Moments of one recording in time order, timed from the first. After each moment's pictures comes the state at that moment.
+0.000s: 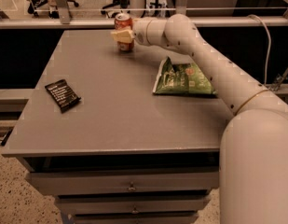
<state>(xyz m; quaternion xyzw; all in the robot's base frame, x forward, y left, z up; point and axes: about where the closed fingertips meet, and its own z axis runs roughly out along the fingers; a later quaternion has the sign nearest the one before) 0.864 0.044 0.902 -0.36 0.68 0.22 0.60</state>
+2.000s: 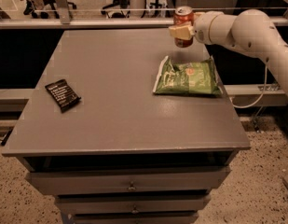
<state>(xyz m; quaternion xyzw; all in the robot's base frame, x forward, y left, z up) 0.812 -0.167 0.938 -0.31 0.71 0.09 0.62</state>
